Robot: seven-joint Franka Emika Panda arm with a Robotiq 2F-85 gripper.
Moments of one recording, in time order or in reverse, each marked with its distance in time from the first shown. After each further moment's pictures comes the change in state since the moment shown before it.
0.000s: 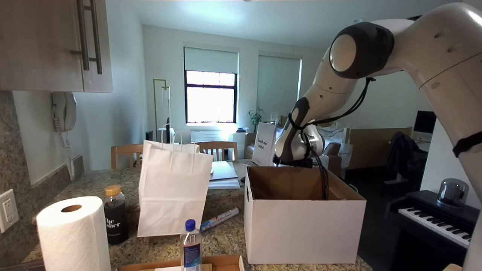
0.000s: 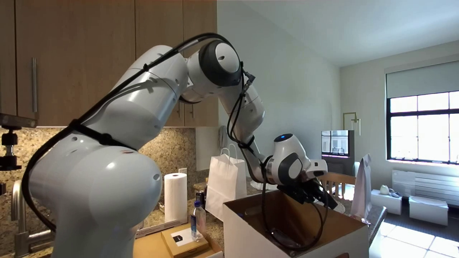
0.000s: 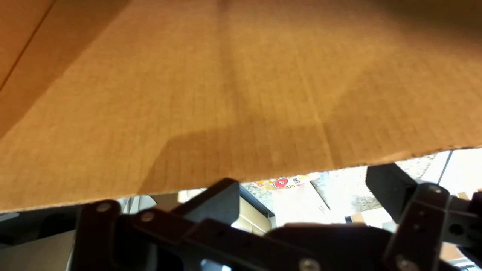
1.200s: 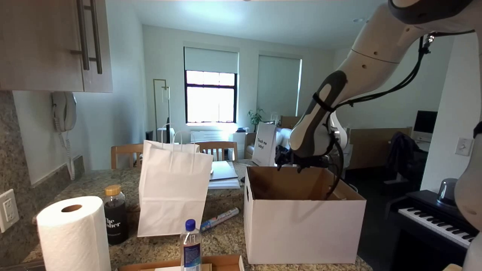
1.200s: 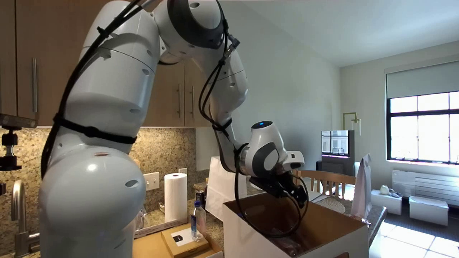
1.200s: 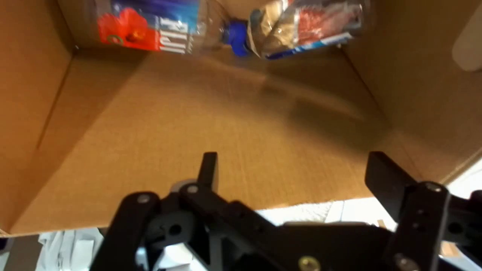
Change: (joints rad) arm -0.290 -0.370 0.354 -0.423 -0.129 0.045 -0.099
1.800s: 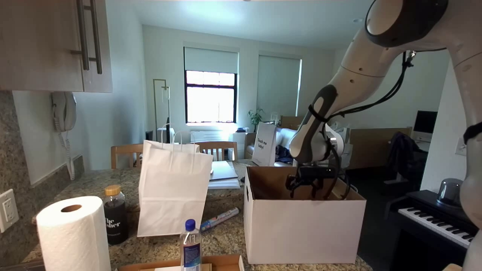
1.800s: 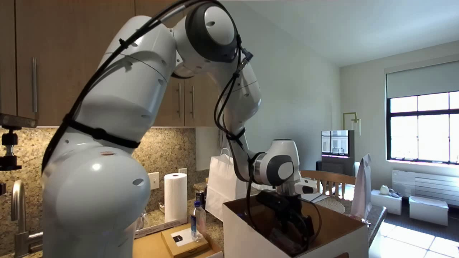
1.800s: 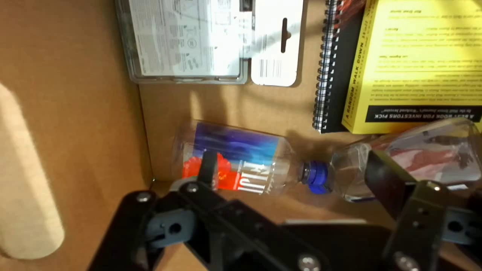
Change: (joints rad) arm 0.064 0.147 -0.127 0.125 -0.017 -0.397 -0.012
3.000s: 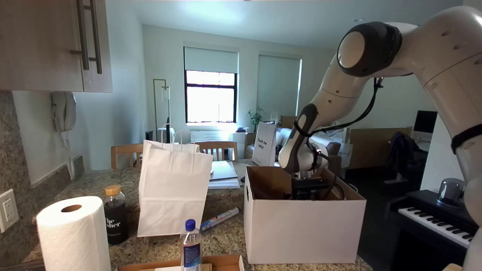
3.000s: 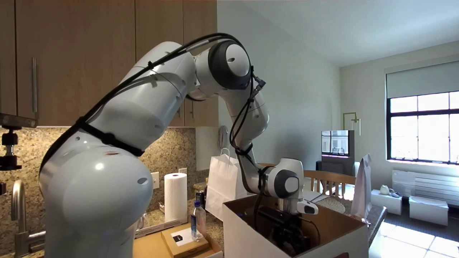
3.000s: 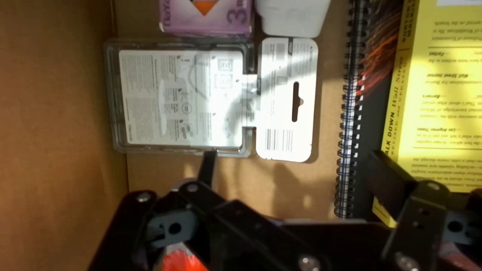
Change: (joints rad) arm 0.044 0.222 -0.022 0.206 0.033 -0.251 0.000
